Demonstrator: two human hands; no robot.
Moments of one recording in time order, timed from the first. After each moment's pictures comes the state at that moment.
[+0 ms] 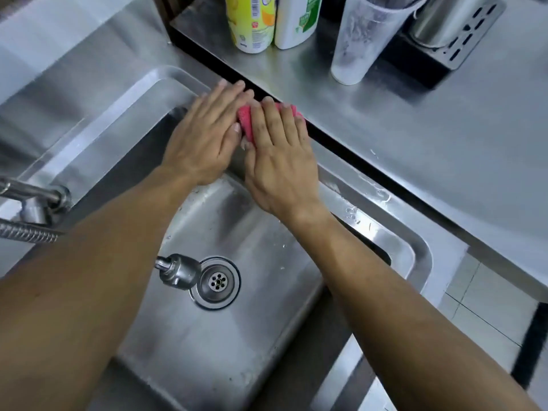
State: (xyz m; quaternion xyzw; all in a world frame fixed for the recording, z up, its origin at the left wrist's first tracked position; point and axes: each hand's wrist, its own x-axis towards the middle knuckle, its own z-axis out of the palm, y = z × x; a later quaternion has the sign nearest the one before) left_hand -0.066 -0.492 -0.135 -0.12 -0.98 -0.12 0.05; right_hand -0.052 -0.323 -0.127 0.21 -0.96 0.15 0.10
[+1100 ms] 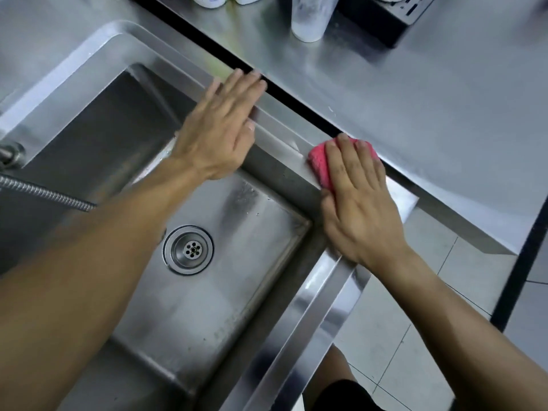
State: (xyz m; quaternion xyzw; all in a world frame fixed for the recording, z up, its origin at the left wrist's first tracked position) left_hand -0.025 -0.398 -0.124 -0.14 -0.98 -0.13 0.05; right_hand 0.040 -0.130 -0.110 0.22 -0.97 0.12 0.00
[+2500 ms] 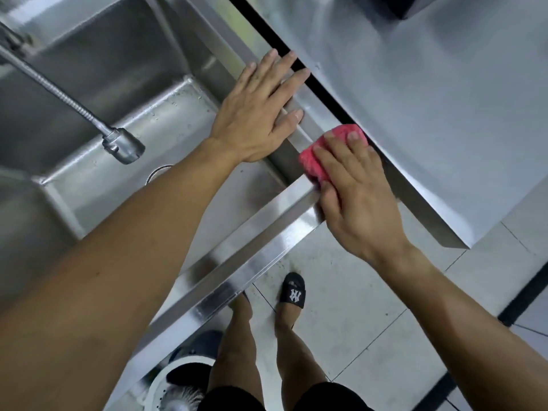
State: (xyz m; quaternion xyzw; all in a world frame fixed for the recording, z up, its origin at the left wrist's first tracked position) left_hand 0.019 -0.285 -0.130 -0.05 -0.99 -0.09 0.05; right_hand 0.051 -0.042 -0.110 0.34 -0.92 0.21 -0.02
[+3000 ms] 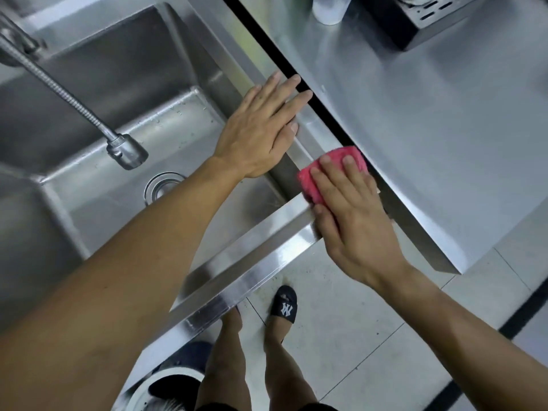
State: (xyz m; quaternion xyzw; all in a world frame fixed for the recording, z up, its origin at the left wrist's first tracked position) left_hand 0.021 -0.285 -0.138 -0.03 -0.99 -0.11 0.07; right_hand 0.050 -0.032 -0.107 0.40 -0.89 0.20 -0.06
